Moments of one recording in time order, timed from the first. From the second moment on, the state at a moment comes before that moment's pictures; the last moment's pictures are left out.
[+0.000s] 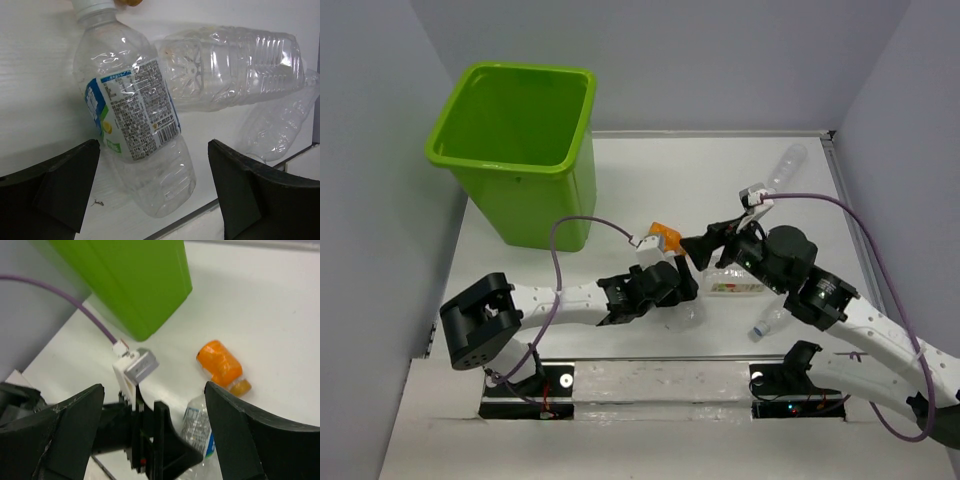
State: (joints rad) left arm -1.16 1.48 0.77 0.01 -0.40 -1.11; right arm 0.85 0.83 0.85 -0.10 0.15 0.35
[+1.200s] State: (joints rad) left arm -1.29 0.97 1.16 -0.54 -0.90 -0.91; right arm 0.85 0.86 0.89 -0.24 0.29 0.21
